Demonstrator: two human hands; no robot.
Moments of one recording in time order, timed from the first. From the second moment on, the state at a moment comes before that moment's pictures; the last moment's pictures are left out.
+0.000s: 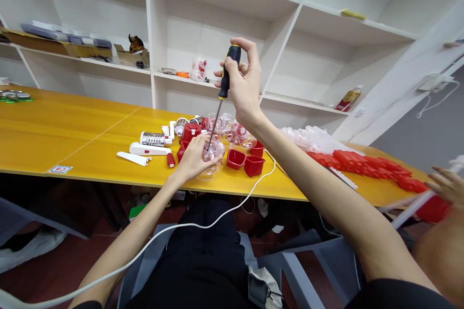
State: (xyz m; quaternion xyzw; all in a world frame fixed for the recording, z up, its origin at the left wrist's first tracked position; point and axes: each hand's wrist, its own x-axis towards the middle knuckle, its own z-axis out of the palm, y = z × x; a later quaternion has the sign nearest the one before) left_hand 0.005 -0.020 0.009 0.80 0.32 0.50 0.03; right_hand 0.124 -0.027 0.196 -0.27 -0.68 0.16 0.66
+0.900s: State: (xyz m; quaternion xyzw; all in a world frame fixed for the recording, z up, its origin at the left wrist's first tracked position) left_hand 0.006 -0.022 0.011 0.80 0.33 0.50 0.02; right_hand 0.129 -0.029 0.198 -0.28 -0.69 0.10 0.66
